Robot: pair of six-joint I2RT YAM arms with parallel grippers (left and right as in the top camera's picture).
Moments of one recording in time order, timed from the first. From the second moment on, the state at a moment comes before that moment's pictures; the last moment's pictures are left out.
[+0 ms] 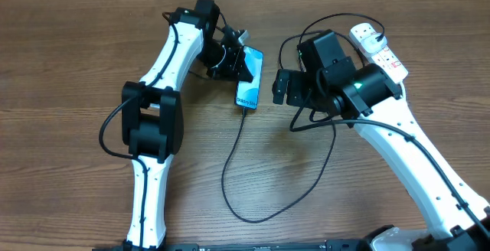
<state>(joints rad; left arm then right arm) -0.25 2.47 2.15 -1.22 0.72 0.05 0.49 1.54 1.48 -1.04 0.02 0.59</state>
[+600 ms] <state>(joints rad) -0.25 2.50 2.15 -1.21 0.59 -0.02 0.49 1.55 1.48 -1.04 0.02 0.59</state>
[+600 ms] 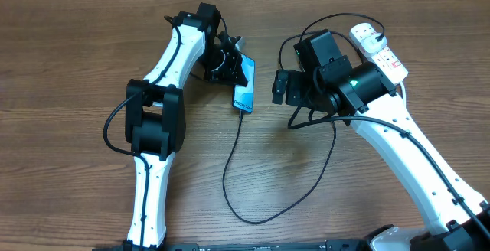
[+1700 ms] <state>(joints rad) -0.24 2.49 2.20 -1.37 0.19 -0.19 0.49 1.58 1.48 -1.05 0.03 0.59</state>
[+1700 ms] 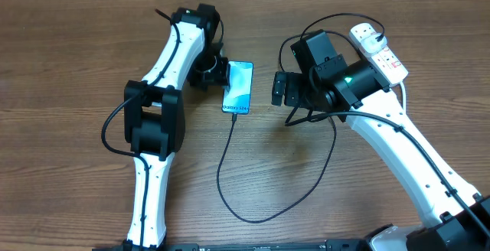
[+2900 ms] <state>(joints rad) -0.23 2.07 2.41 -1.45 0.09 -0.24 -0.29 2.25 2.14 -1.10 0.01 0.34</state>
